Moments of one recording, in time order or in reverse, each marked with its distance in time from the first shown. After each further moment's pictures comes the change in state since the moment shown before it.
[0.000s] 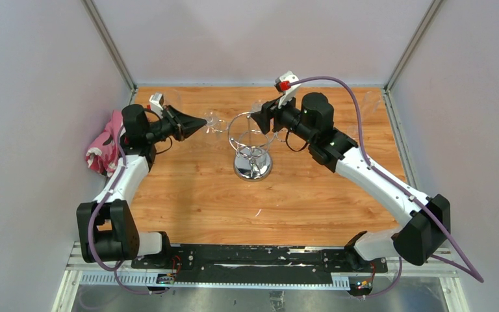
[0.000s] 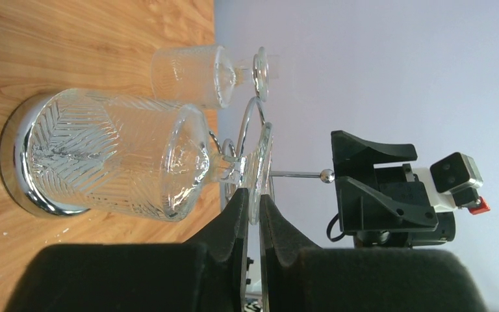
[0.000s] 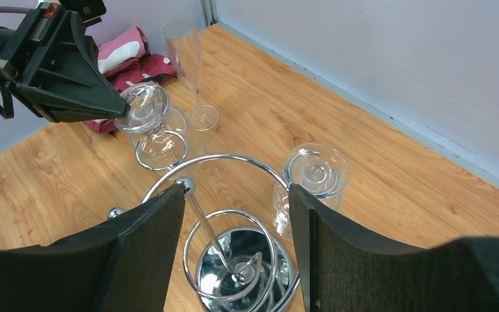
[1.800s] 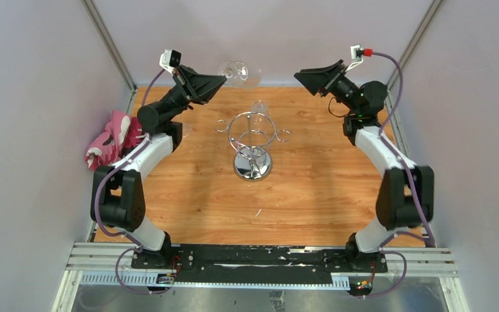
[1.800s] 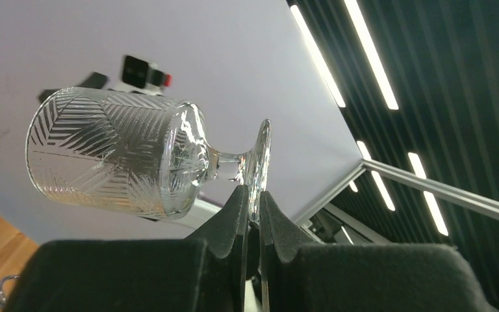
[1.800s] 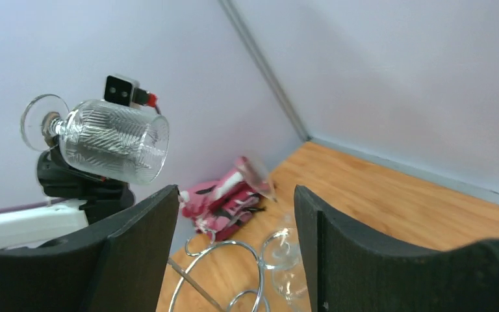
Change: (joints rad) left arm -0.264 0.271 0.257 1.140 -0.189 -0.682; right arm -0.565 0.152 -0.061 0.703 -0.607 0.769
